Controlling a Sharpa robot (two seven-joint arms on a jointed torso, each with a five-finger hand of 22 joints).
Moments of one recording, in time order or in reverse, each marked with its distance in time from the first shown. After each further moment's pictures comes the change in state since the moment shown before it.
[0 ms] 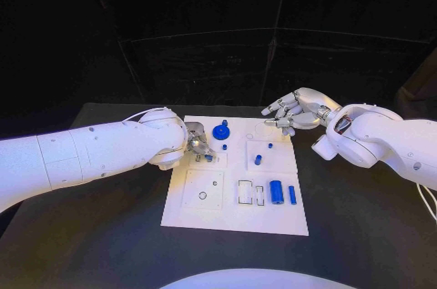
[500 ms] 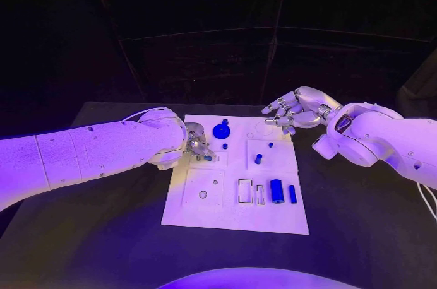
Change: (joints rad) left arm -0.002 -0.008 -0.001 0.007 -0.006 0.030 -0.004; left_hand 0.001 0.001 0.000 0.000 -0.004 0.000 0.000 0.004 0.003 0.003 0.003 0.005 0.004 0.000 0.000 0.000 0.000 0.000 0.000 0.000 0.000 0.000; right arm 0.000 0.002 0.000 -0.002 0.000 0.001 0.001; right_hand 0.000 0.000 0.000 0.000 0.000 0.000 0.000 0.000 0.000 0.000 0.000 0.000 -0.001 0.000 0.000 0.000 0.000 0.000 0.000 0.000 0.000 -0.001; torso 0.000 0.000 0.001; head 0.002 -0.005
